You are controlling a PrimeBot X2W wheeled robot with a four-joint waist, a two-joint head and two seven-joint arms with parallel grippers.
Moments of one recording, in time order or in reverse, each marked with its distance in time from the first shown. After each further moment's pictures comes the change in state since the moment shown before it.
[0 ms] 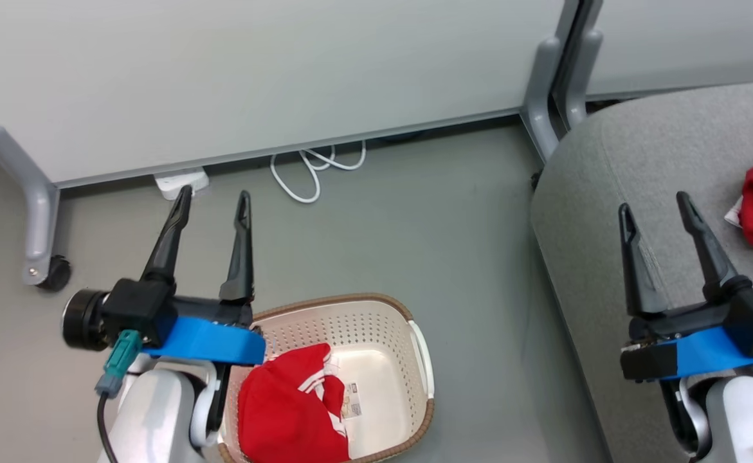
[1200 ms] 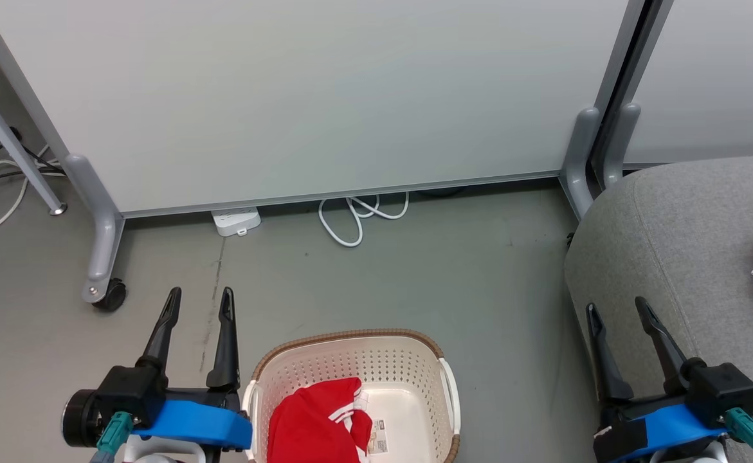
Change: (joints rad) left arm 0.228 -0.056 0.127 0.004 0.029 -0.062 0.000; right arm 0.184 0.077 0.016 0.080 0.048 0.000 0.000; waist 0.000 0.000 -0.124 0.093
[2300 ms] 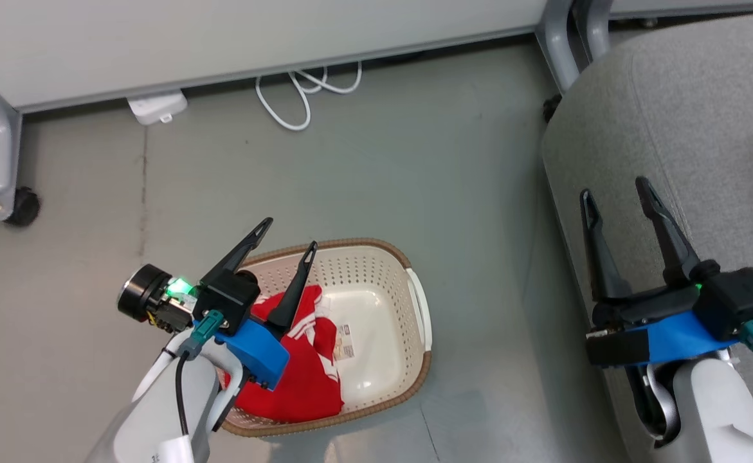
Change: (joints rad) left arm -0.382 0.189 -0.439 0.290 -0.009 -0.006 0.000; right arm -0.222 -0.025 0.049 -0.067 -0.002 0.000 0.000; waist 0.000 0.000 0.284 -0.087
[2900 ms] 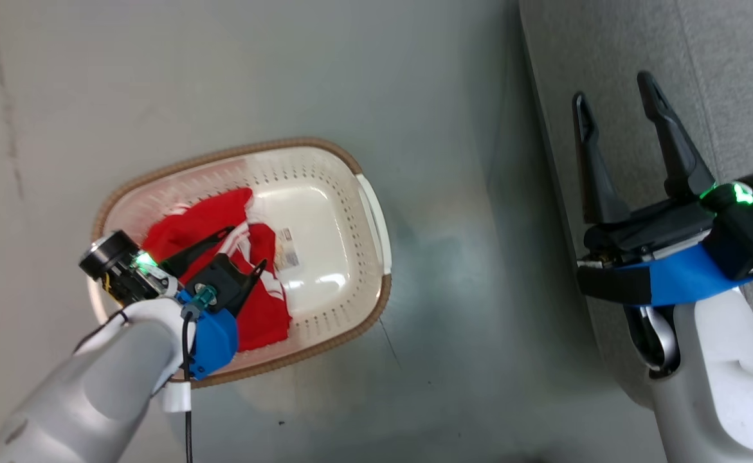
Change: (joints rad) left arm -0.306 0.161 -0.484 0.363 -0.082 0.000 0.000; right arm -0.194 -0.012 0.053 -0.060 -0.009 0.000 0.000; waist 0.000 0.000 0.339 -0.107
